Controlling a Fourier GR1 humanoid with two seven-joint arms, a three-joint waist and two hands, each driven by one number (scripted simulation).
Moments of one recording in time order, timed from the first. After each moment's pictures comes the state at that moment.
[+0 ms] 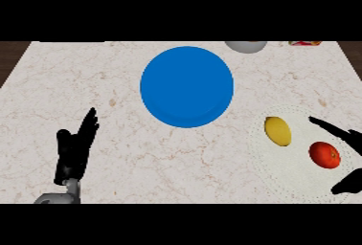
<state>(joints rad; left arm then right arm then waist) -0.02 0.15 -0.05 -1.46 -0.03 0.17 0.20 -0.17 -0.63 -0.06 -1.06 0.51 0.49 -0.48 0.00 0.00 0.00</state>
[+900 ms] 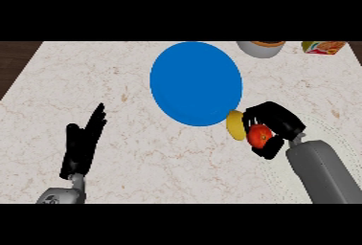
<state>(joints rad) -0.06 0.13 -0.07 -1.48 -0.06 0.13 0.25 -0.41 -0.30 0.17 -1.13 0.80 0.29 -0.35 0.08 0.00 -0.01</state>
